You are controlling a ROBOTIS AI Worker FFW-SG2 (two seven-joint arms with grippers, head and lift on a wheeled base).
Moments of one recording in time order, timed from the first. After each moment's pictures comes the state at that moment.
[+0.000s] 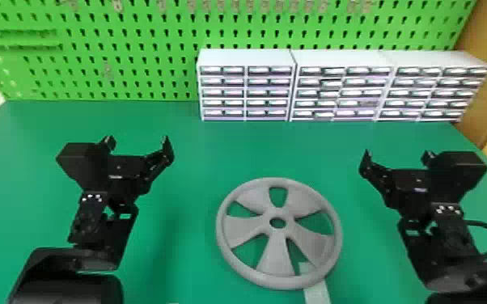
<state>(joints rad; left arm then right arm) 0.04 0.07 -0.03 -1.73 0.13 -0.06 -0.04 0.09 -0.15 0.01 -1.85 -0.11 0.09 -0.13</state>
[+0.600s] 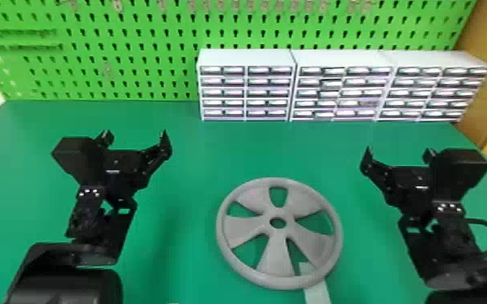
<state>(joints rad) 0.02 0.07 -0.02 -1.74 0.15 -0.06 -0.04 0.09 -0.15 0.00 -1.85 -0.11 0.09 -0.12</state>
